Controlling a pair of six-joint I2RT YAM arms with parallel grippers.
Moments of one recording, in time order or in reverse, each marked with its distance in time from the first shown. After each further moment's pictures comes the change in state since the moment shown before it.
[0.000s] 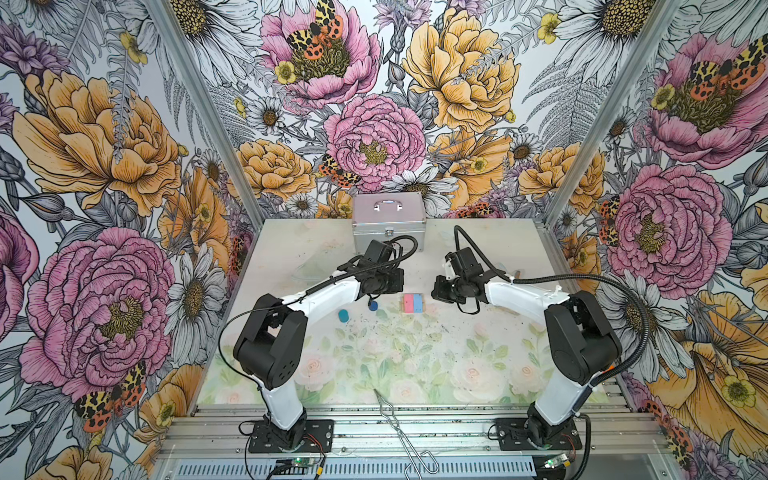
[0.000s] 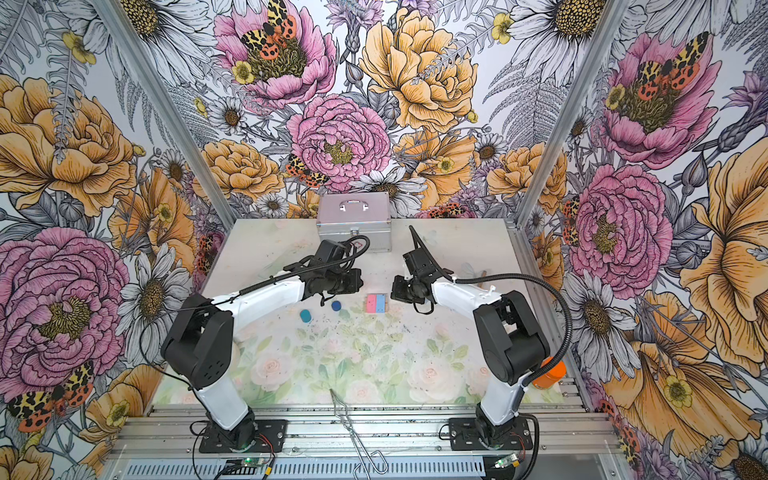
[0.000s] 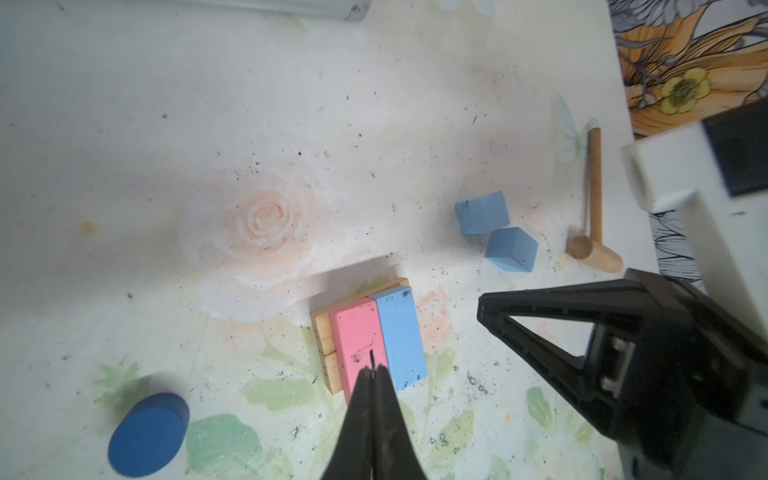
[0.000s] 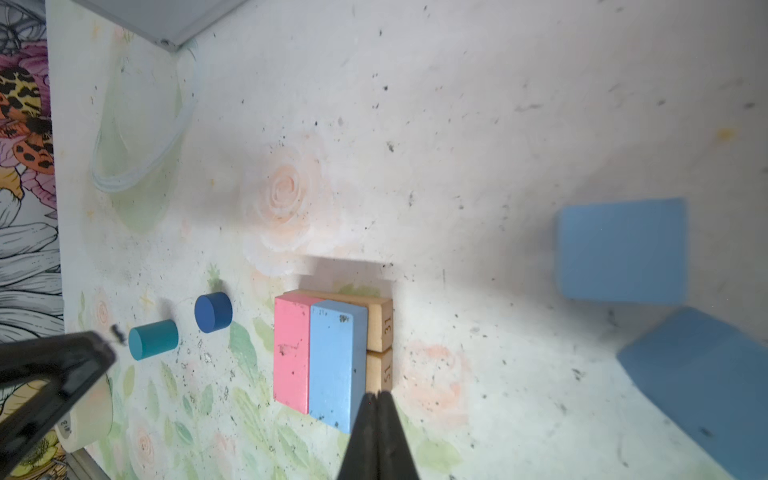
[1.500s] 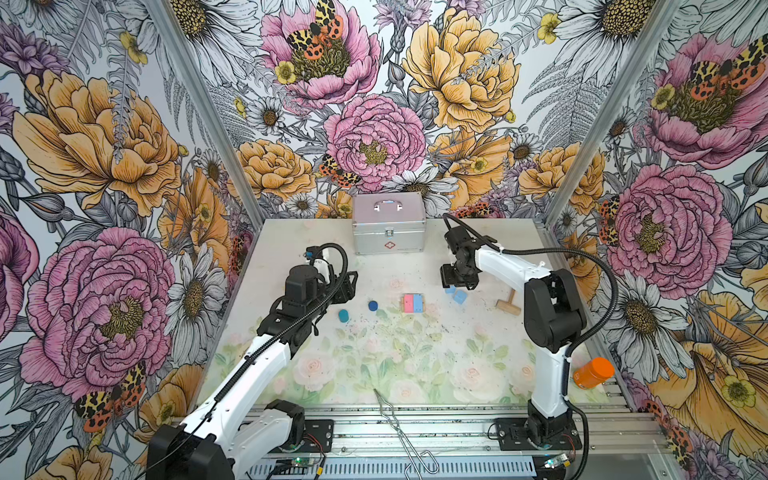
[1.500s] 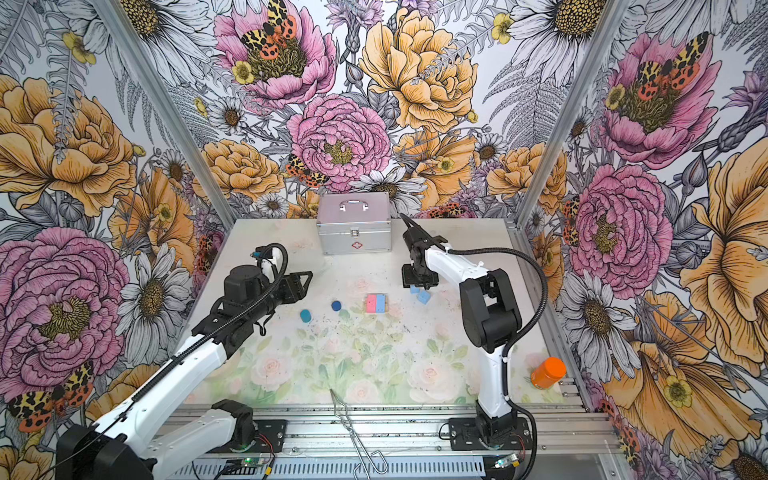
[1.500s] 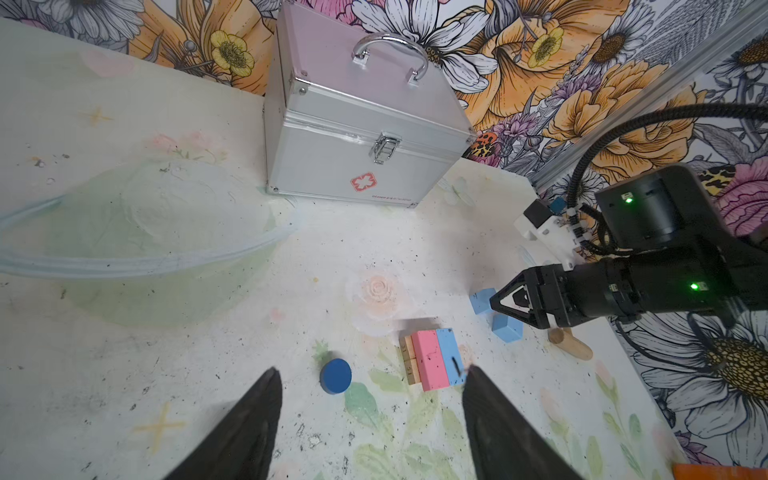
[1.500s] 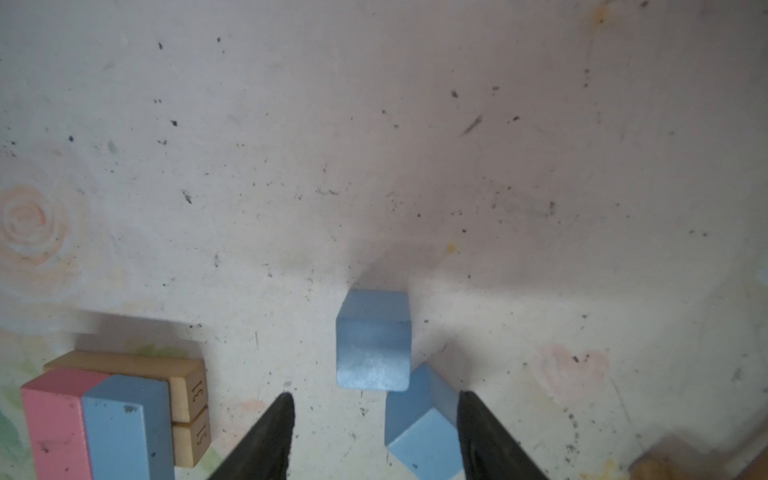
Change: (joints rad) left arm 0.259 -0.701 -0.510 0.214 -0.051 0.070; right arm -0.063 0.307 0.473 -0.505 0.266 -0.304
